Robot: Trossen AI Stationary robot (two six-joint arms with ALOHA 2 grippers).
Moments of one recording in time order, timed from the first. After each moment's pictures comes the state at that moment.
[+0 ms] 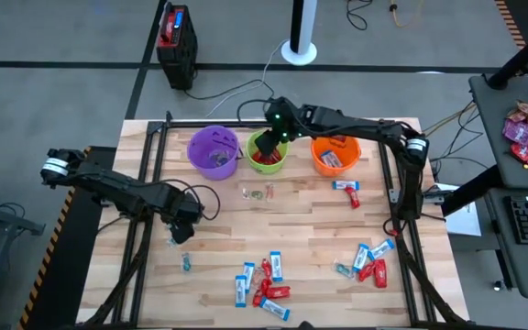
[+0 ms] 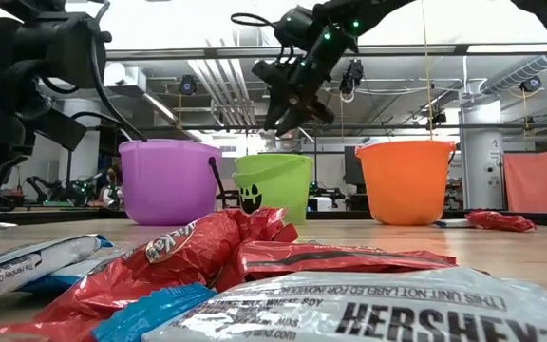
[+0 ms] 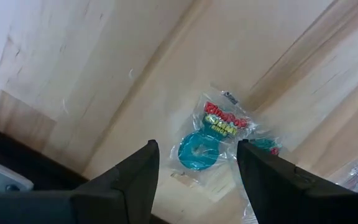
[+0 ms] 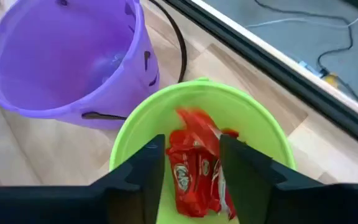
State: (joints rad) left arm -0.21 1.22 0.59 -1.03 0.03 -0.84; right arm -0.39 1.92 1.69 -0.59 0.04 0.39
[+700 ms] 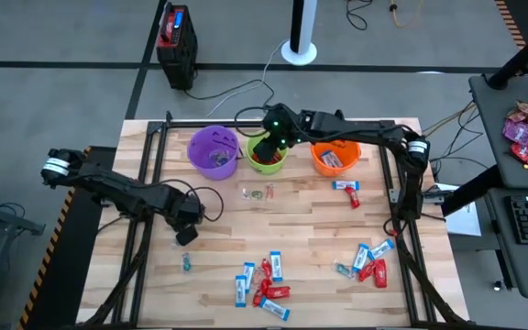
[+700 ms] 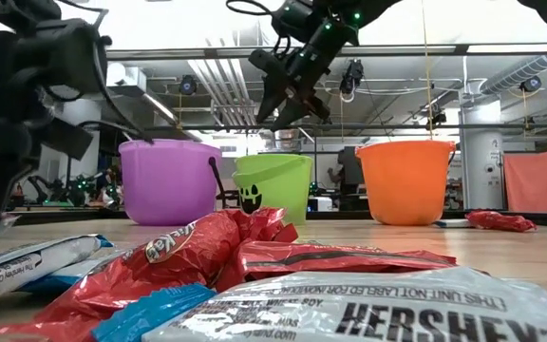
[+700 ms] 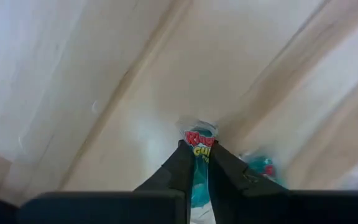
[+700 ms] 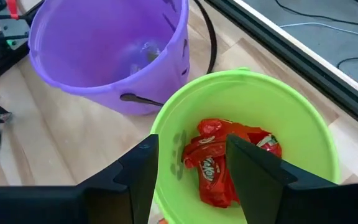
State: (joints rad) left arm -0.21 1.22 0.54 -0.88 0.03 -0.82; right arm -0.35 1.90 1.68 -0.59 0.02 0.37
